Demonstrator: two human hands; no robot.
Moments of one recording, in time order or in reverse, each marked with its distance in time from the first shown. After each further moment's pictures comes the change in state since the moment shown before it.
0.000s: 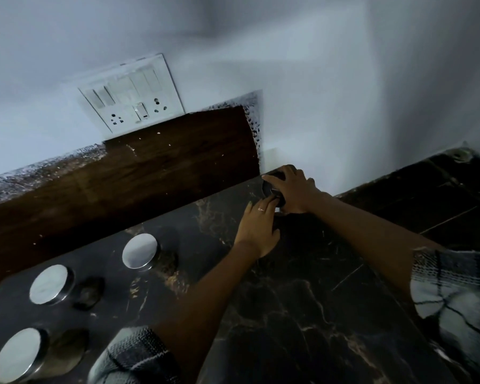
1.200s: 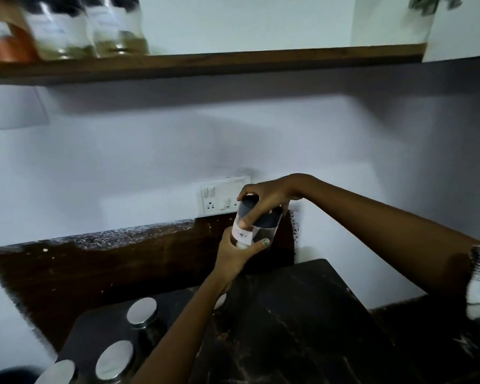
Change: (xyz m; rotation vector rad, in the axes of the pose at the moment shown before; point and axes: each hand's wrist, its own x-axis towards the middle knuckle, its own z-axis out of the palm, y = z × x) left_hand -0.151 -0.030 -0.223 -1.093 0.504 -0.276; right_hand -0.128 -0.229 -0.275 0.248 -0.172 -0.242
